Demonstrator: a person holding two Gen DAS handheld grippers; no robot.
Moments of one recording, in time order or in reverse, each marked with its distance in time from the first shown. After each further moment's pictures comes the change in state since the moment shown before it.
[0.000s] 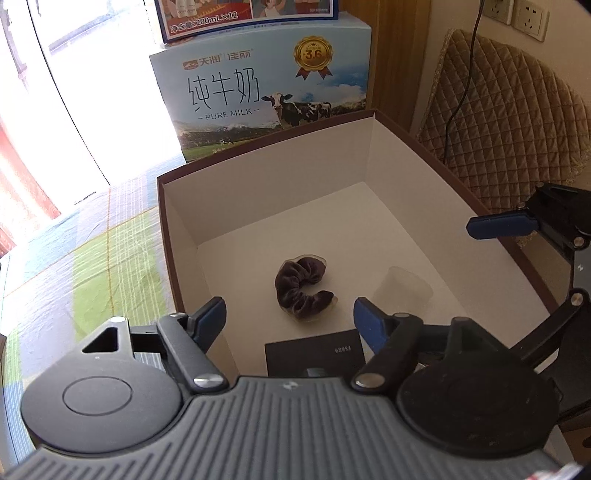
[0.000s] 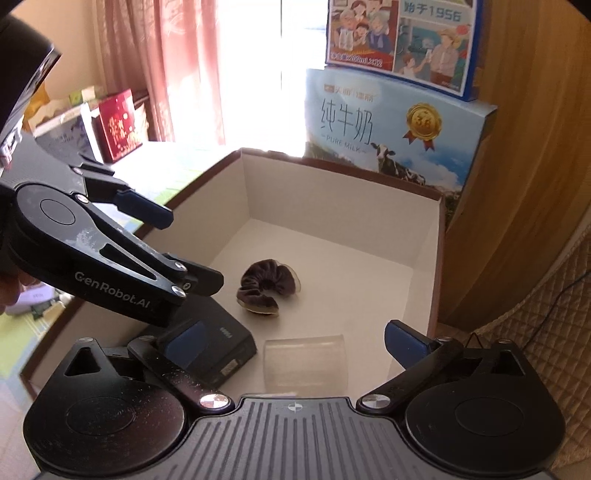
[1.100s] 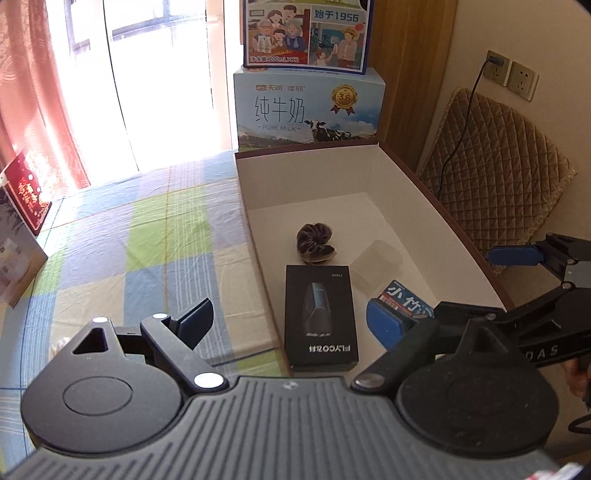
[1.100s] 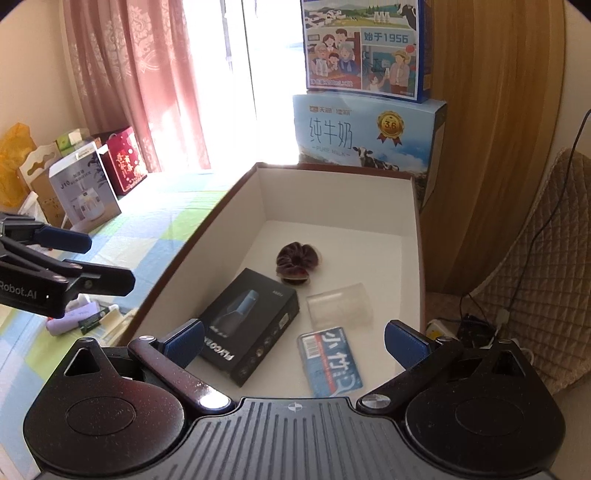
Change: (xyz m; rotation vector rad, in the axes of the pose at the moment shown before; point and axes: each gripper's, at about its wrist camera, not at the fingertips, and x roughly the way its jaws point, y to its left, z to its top) left arm -0.133 0.011 -0.095 -0.171 -0.121 0.021; right arm -0.092 0.057 -0.042 0.151 -0.062 -0.043
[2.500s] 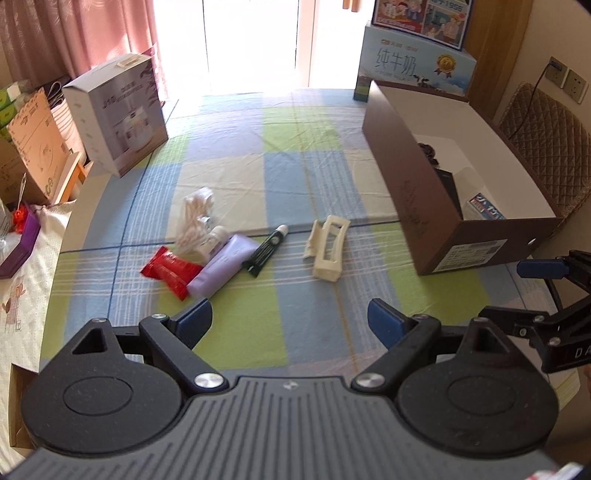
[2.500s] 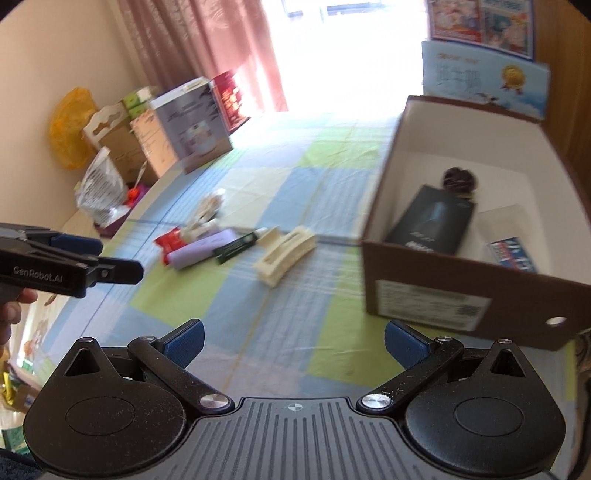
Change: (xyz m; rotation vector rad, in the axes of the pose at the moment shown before) left arm -0.095 0.135 -0.139 -0.166 0.114 0.126; right arm 0.010 0.173 -0.063 -0.013 0.151 0.199
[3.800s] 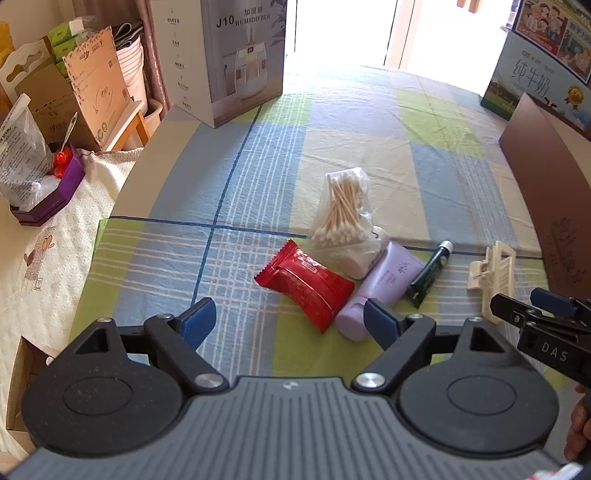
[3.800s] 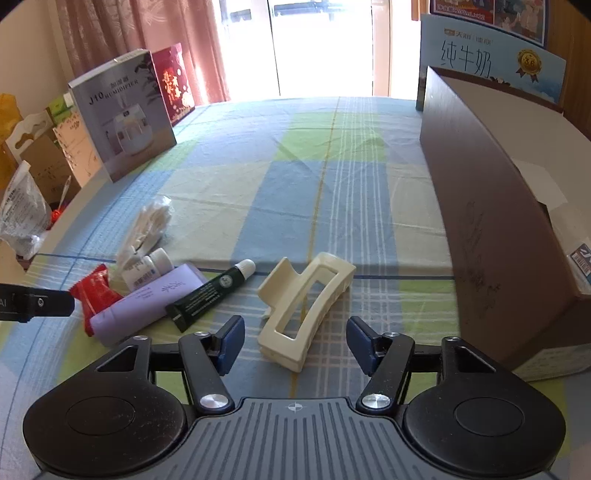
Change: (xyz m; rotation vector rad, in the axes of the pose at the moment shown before) left arm 0.101 0.130 0.009 -0.192 0.055 0.137; right arm 0.167 0.033 0.038 0.099 -0.043 -0.250
